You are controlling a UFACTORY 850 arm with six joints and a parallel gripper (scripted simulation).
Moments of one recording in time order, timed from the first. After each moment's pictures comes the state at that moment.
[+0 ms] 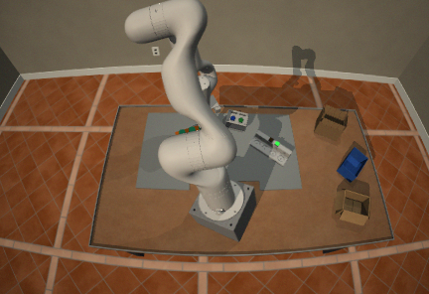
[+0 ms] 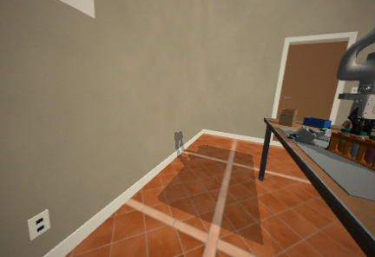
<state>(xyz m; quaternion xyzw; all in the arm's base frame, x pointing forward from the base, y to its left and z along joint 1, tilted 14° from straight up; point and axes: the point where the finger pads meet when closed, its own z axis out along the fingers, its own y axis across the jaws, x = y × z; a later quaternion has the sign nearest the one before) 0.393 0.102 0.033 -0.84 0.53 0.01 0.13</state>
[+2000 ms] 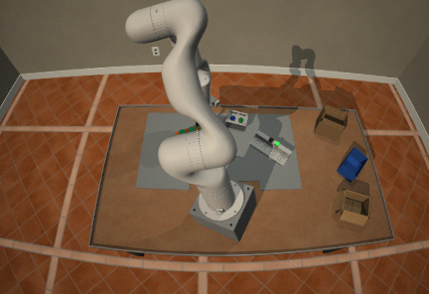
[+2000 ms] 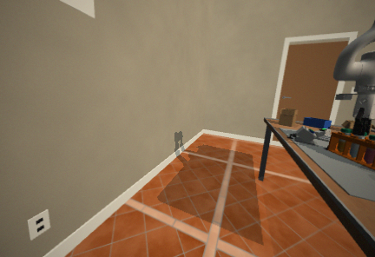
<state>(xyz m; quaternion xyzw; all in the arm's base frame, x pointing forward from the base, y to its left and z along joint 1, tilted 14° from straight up) 0.393 0.102 0.034 -0.93 0.35 0.01 0.11</state>
